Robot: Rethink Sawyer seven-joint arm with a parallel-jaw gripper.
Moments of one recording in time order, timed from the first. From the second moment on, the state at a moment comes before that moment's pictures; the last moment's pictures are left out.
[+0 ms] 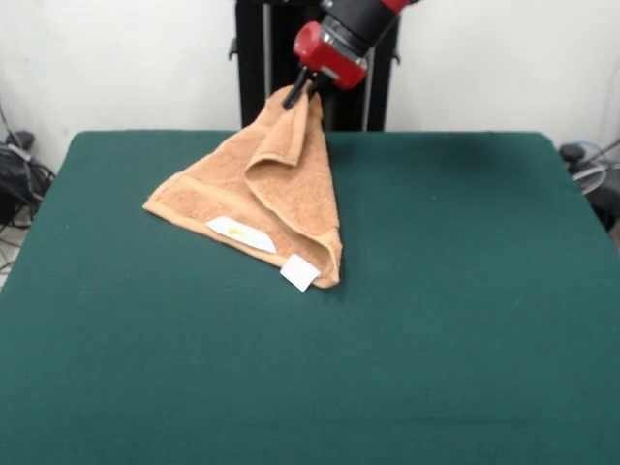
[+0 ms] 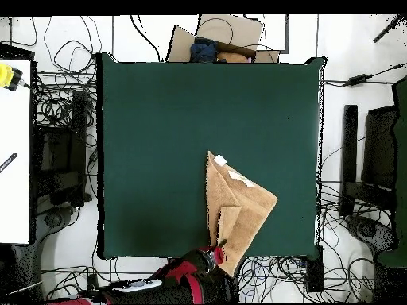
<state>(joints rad) 0.51 -0.12 -0.68 2.16 -0.04 -0.41 1.76</state>
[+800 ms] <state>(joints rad) 0.60 -0.13 -0.68 2.22 0.04 -0.41 1.76</state>
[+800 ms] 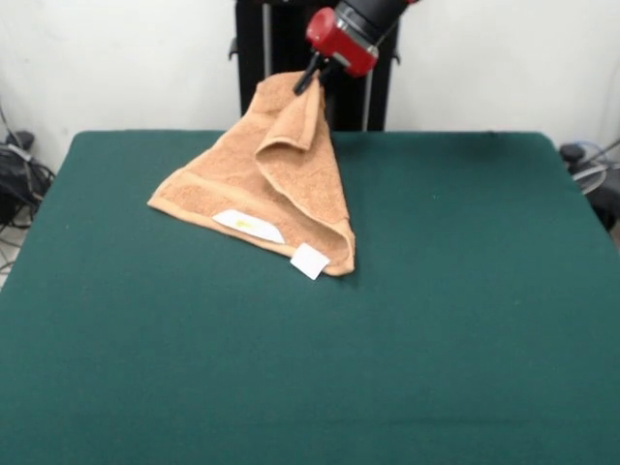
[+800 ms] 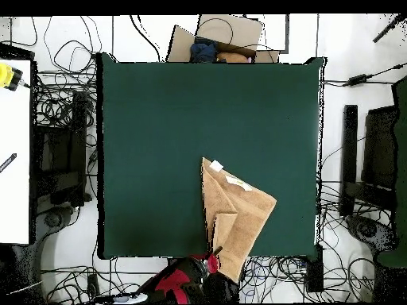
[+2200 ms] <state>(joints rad) 0.65 -0.14 -0.68 2.30 0.05 -0.47 1.76</state>
